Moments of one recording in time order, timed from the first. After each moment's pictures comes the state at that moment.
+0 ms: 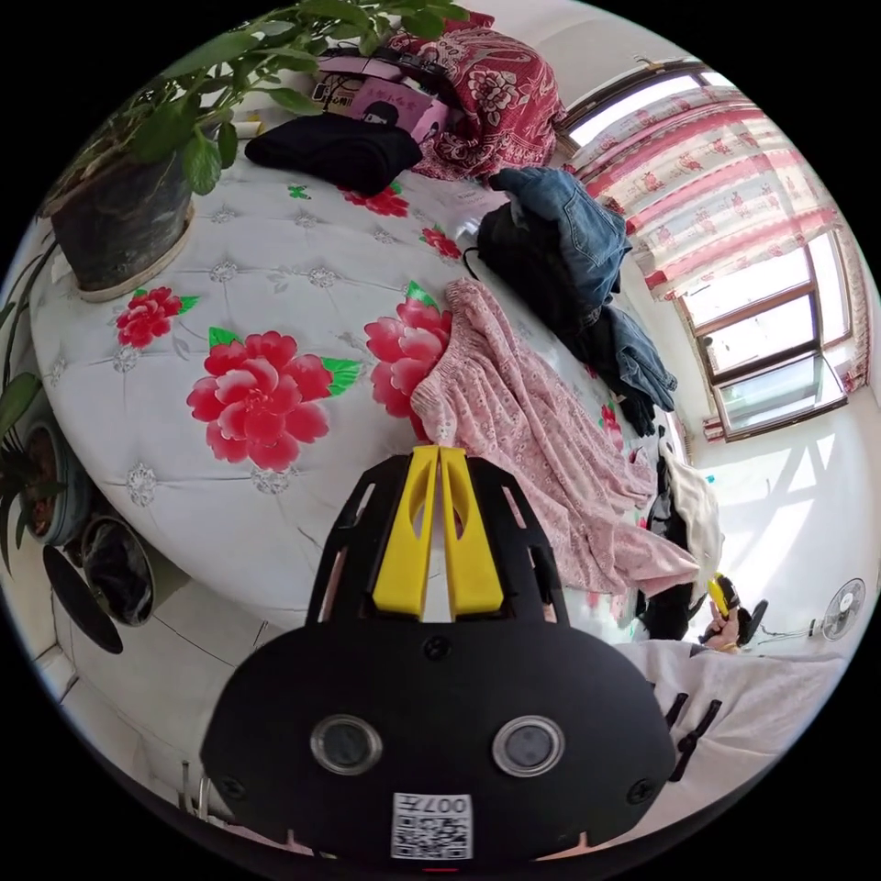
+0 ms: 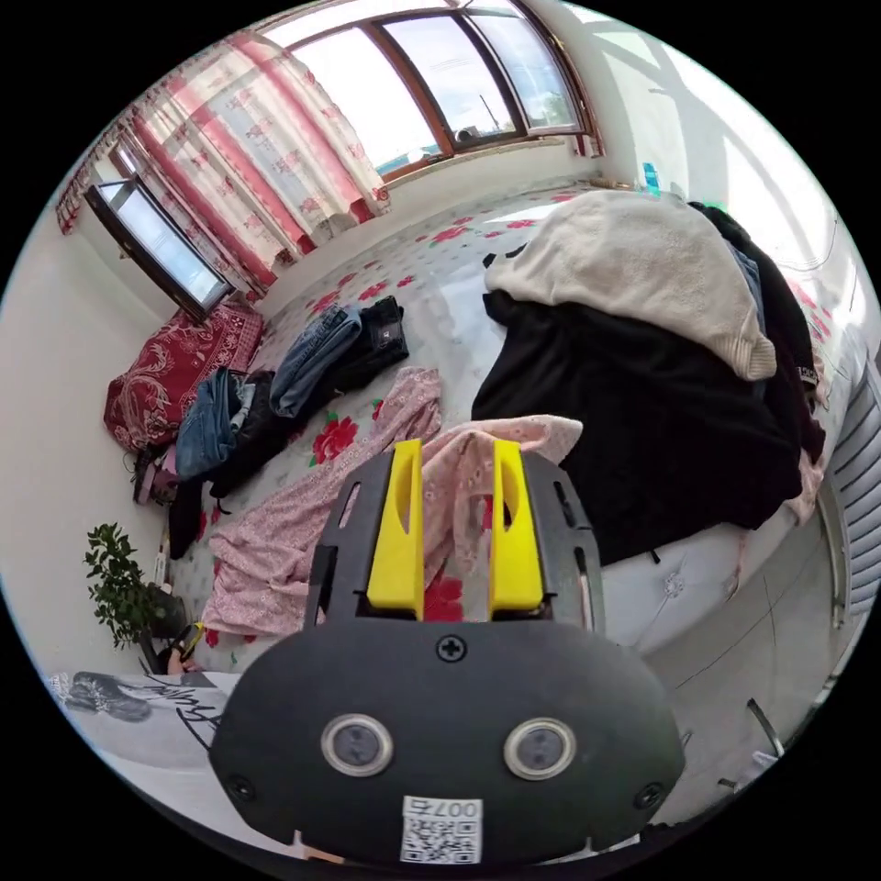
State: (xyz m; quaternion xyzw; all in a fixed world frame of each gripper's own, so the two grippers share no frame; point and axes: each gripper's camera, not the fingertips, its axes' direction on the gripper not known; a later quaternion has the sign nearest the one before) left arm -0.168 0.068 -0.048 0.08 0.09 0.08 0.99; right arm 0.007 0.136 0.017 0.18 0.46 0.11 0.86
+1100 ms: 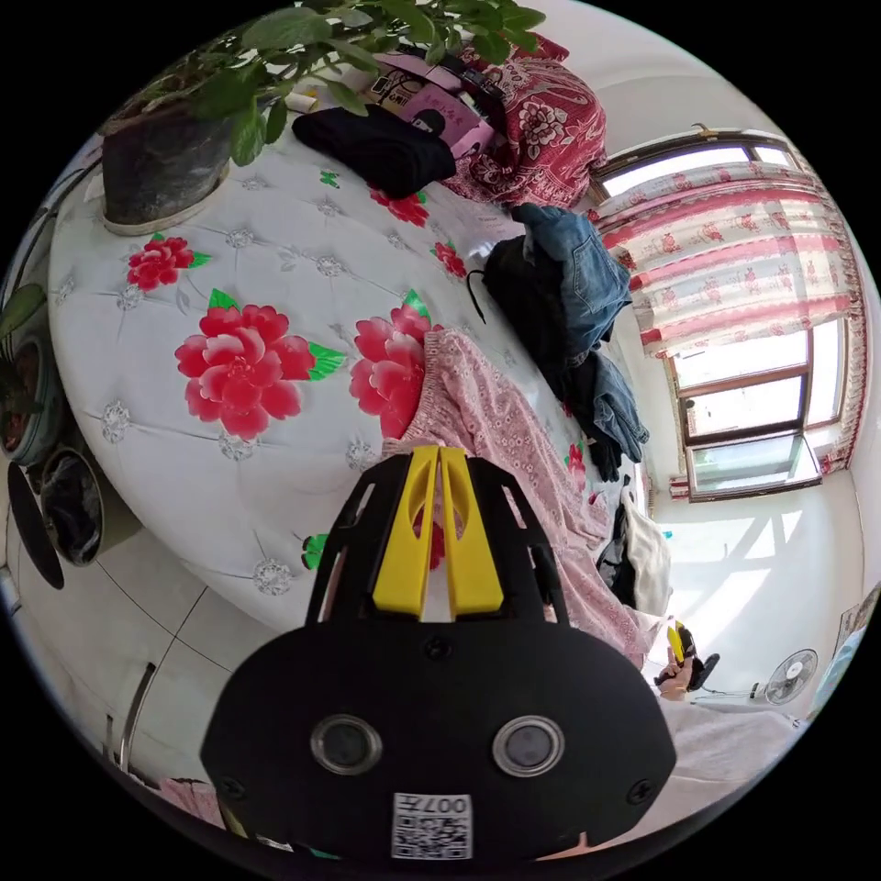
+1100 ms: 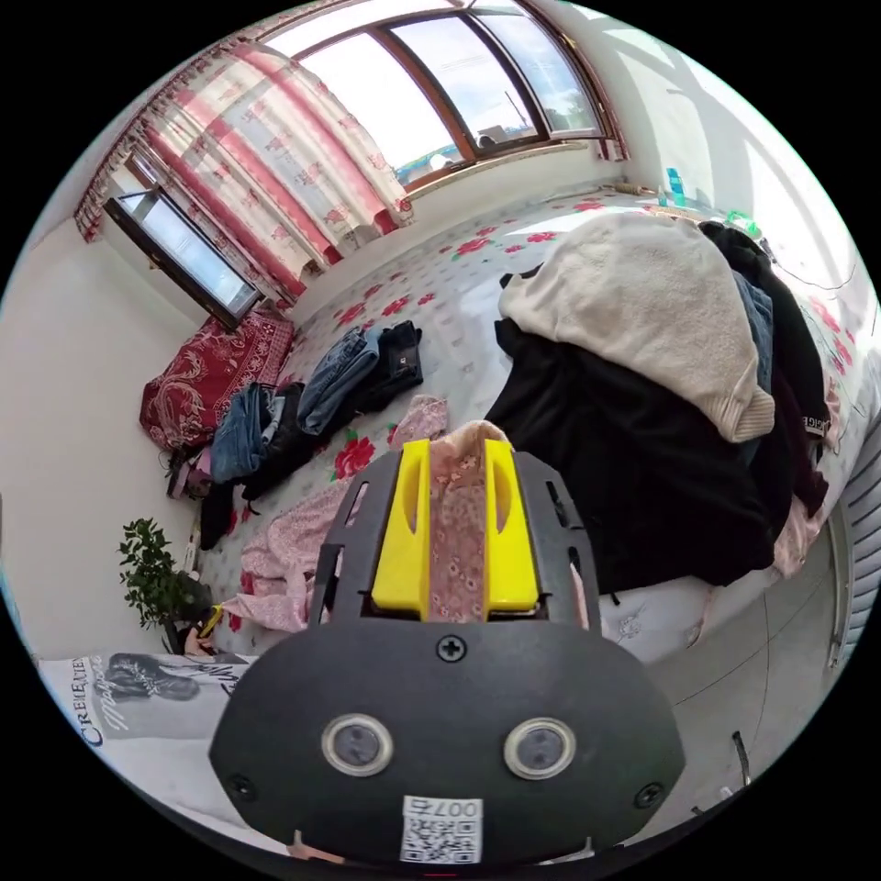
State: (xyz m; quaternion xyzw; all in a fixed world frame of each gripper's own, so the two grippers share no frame) left arm -0.183 0.067 -0.114 0.09 0.16 -0.01 0.98; right arm -0.022 0.108 -0.111 0.16 0.42 0.09 0.89
